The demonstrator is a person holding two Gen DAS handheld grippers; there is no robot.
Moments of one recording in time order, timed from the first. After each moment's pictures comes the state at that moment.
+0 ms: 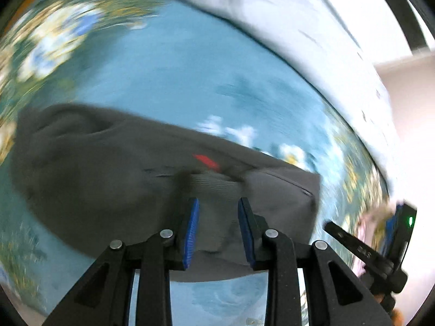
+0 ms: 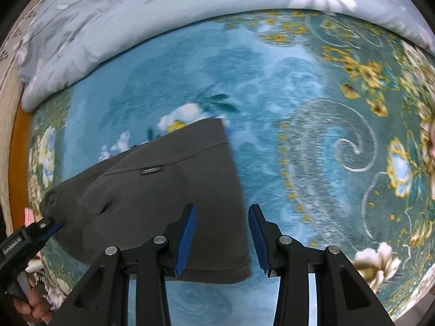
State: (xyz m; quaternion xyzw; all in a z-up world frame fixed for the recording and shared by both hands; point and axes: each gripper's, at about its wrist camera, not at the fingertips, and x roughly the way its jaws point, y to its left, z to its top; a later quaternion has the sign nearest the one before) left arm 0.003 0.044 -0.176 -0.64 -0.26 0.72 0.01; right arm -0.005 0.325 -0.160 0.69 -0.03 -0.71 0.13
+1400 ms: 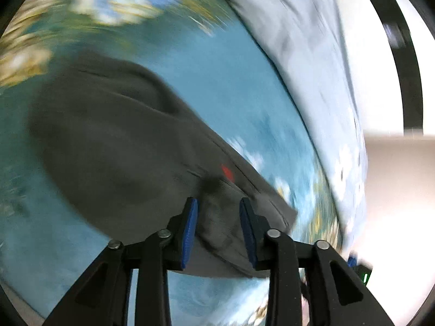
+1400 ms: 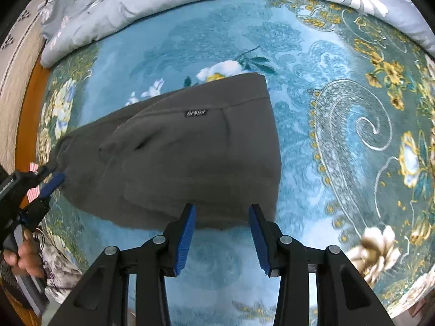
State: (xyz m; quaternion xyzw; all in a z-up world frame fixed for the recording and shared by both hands) left arm 0.131 -0.095 -0.169 -0.53 -0.47 0.70 -0.10; right arm 0.040 0.318 -0.139 0.72 0.02 -0.67 0.17
